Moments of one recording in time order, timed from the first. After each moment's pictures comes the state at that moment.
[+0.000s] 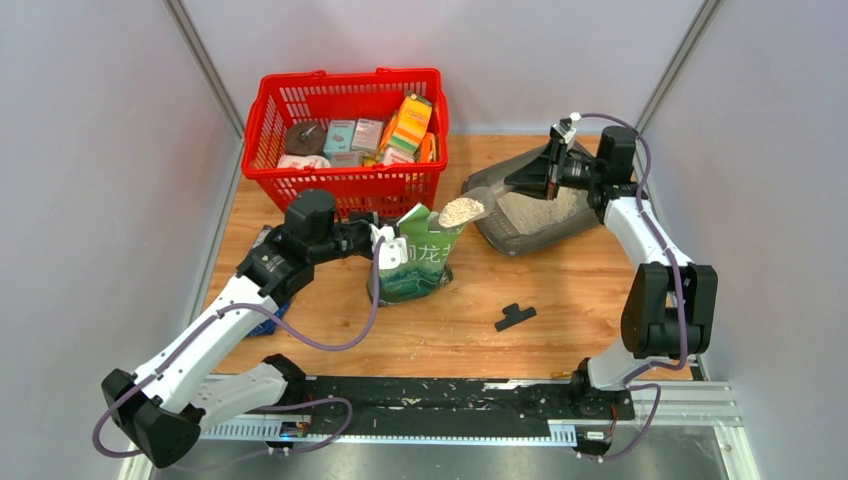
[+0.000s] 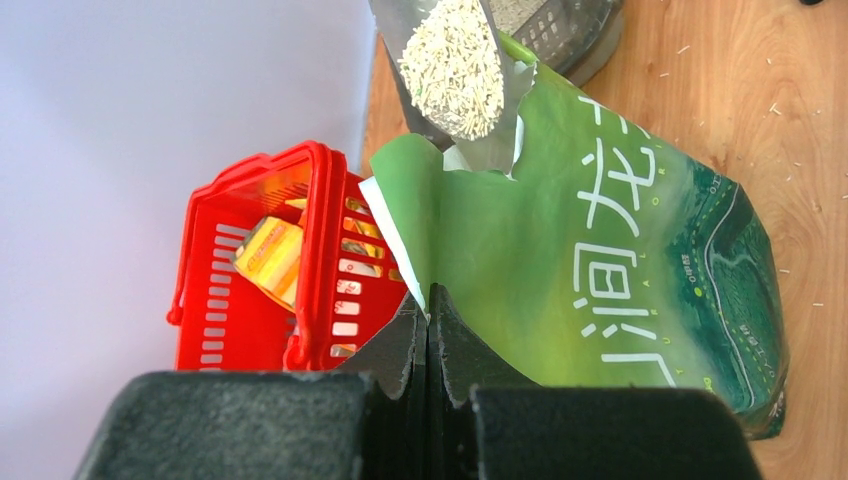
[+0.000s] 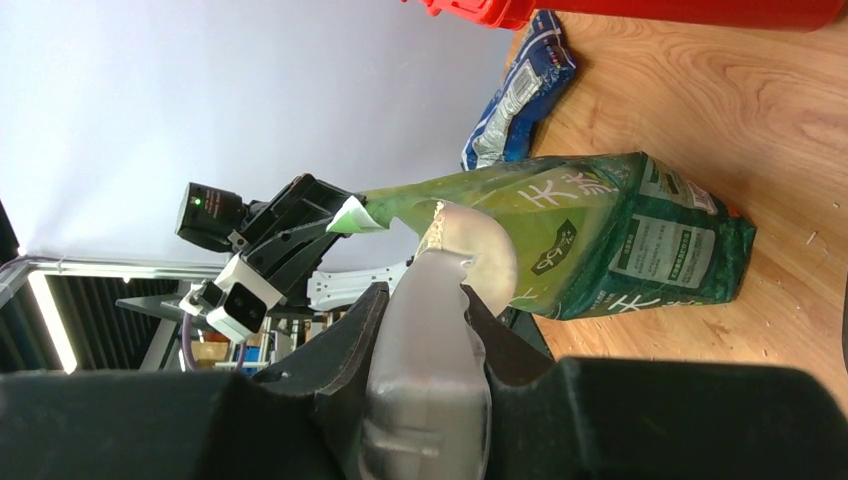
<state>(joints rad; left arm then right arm) -0.61 0.99 1.01 -0.36 0.41 1.03 -0.03 1.58 1.19 0.07 -1.30 1.00</state>
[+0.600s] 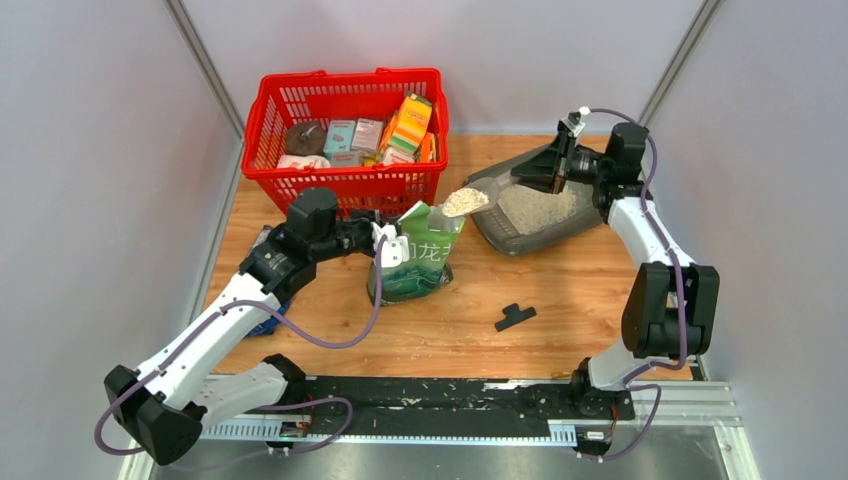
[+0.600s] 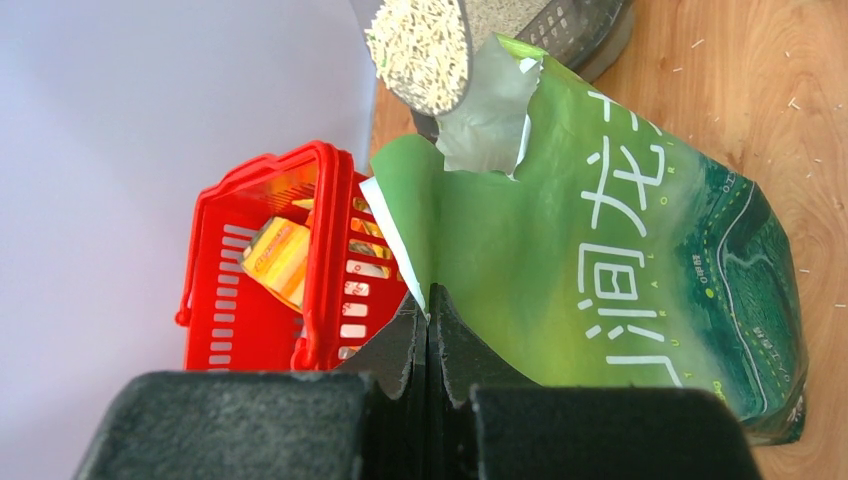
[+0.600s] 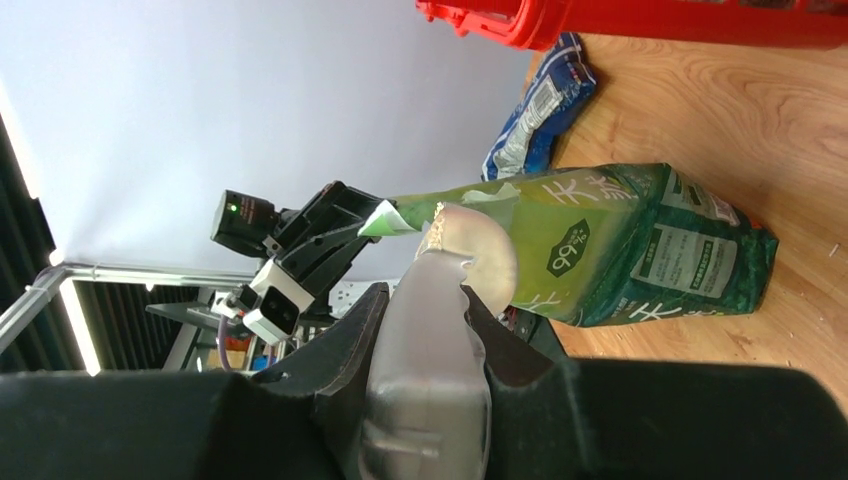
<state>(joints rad) -0.61 1.01 1.01 -0.34 0.41 1.05 -0.05 1.58 1.19 0.20 -1.32 1.14</state>
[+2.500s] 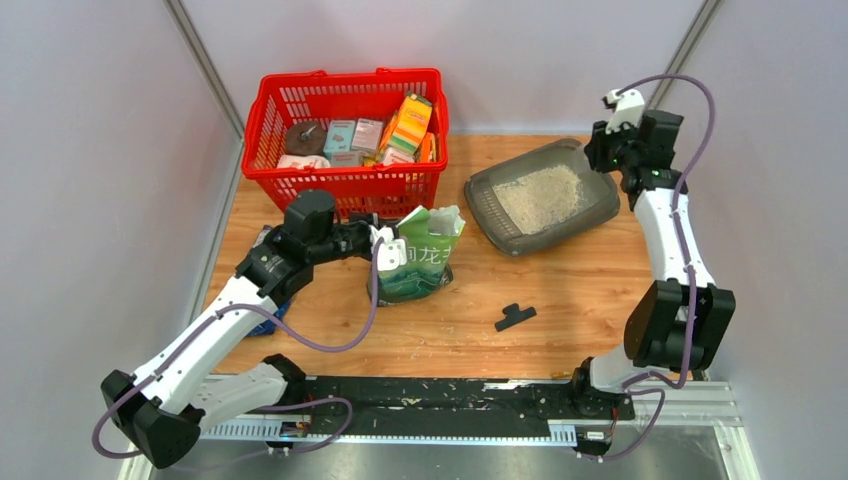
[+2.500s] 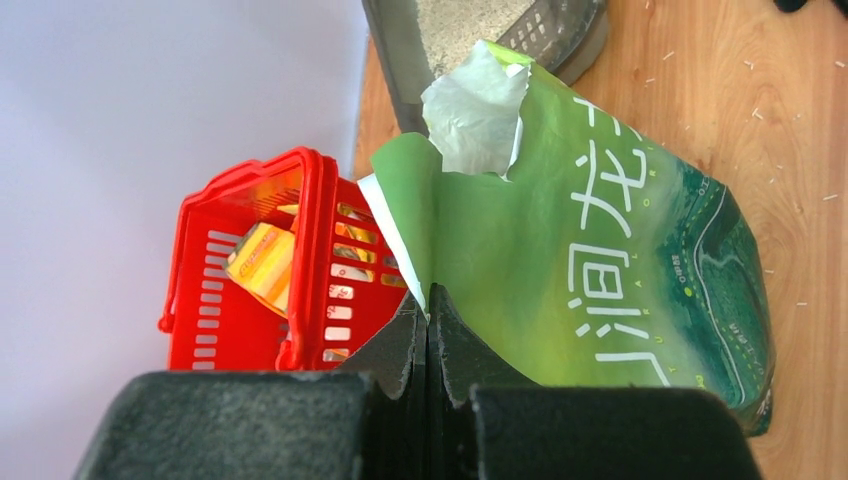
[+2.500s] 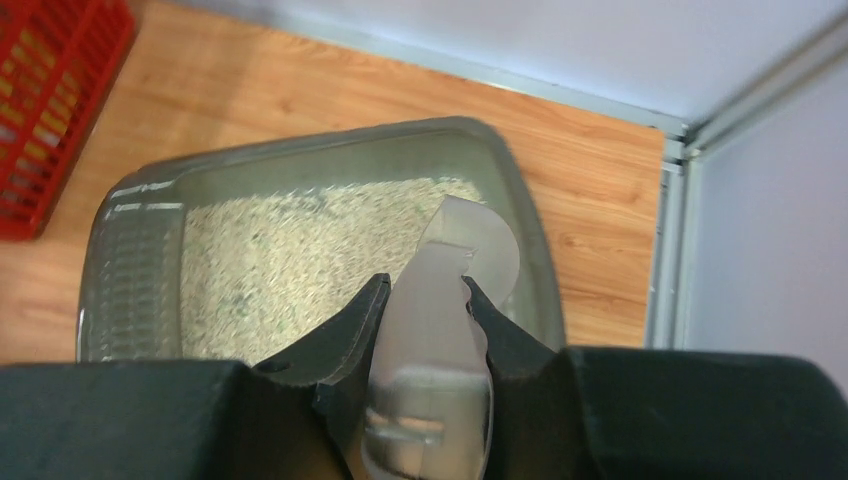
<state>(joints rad) -0.61 1.00 1.02 -0.39 0.43 1.04 -0.21 1.53 1.40 -0.25 -0.36 -0.20</state>
